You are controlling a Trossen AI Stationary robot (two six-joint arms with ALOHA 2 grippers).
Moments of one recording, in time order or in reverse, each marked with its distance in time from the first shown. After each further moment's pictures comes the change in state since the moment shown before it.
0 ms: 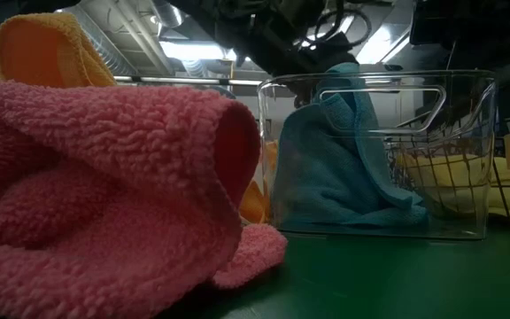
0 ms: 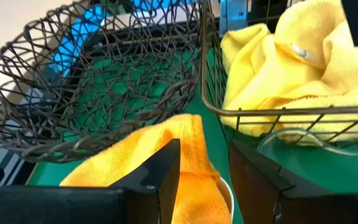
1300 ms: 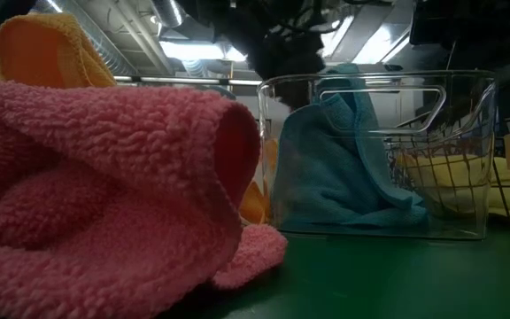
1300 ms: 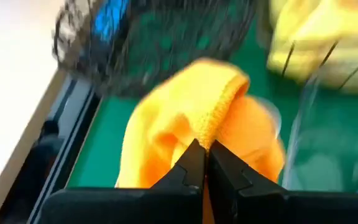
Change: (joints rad) left arm 0.013 -0.135 -0.071 -0.233 -0.172 -0.006; right arm 0.000 0.000 -0.001 0.001 0.000 0.000
